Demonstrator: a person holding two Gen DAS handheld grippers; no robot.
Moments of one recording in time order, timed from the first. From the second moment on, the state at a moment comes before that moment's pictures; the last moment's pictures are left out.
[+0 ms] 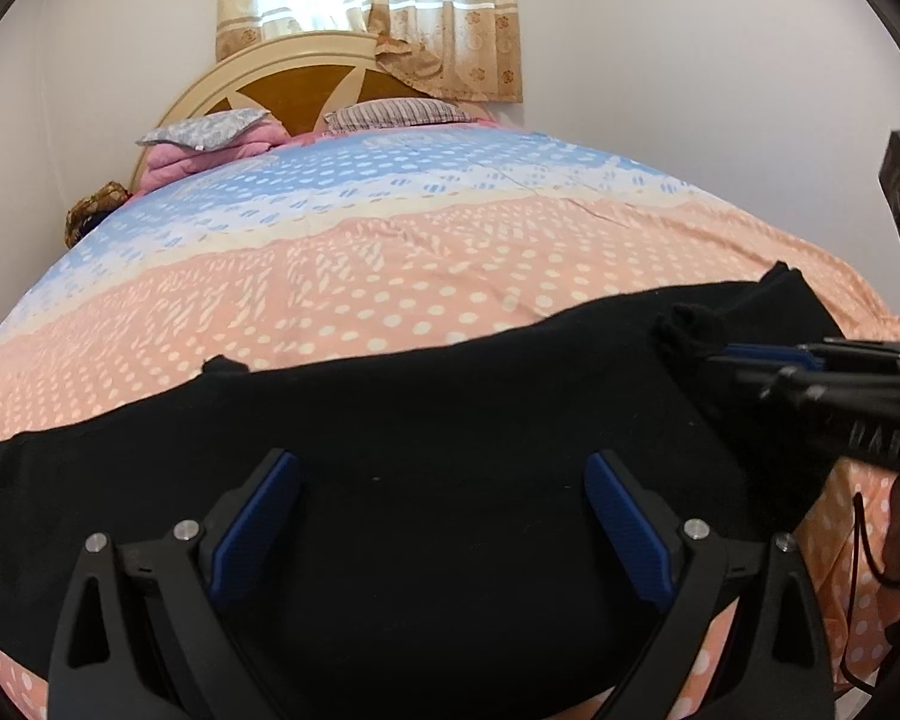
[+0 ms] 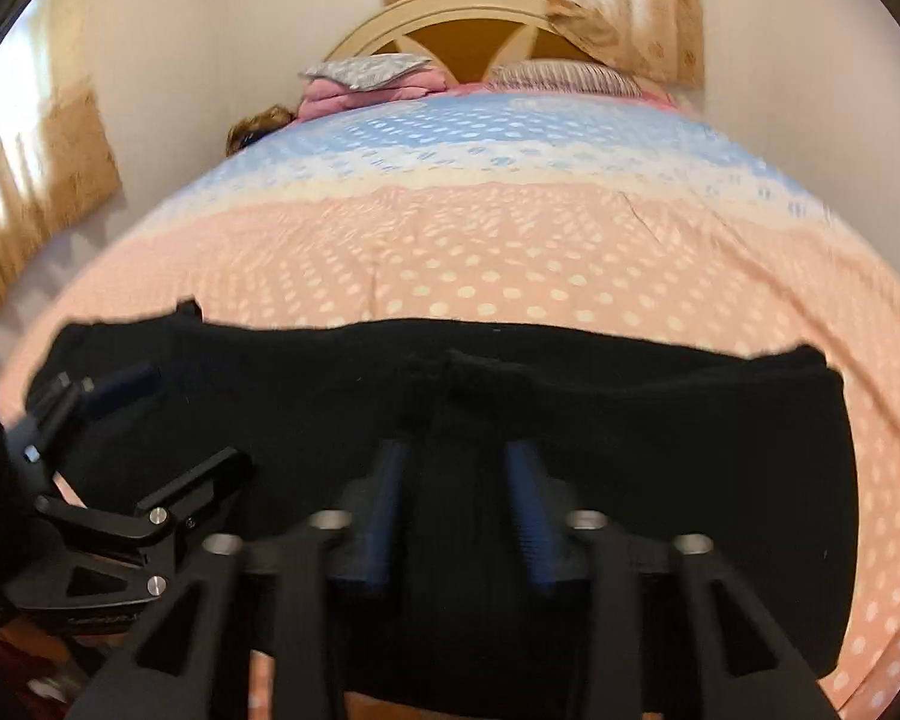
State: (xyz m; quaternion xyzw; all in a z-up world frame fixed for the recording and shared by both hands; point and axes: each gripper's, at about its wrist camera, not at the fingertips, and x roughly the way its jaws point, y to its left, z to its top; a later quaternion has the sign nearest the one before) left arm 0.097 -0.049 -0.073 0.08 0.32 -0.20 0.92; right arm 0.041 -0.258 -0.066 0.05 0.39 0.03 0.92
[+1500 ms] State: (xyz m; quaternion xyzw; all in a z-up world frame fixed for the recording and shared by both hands) left arm 0.112 -0.110 -0.076 0.06 0.34 -0.23 0.91; right arm 0.057 -0.367 -0.071 0.14 0.40 -0.04 0.91
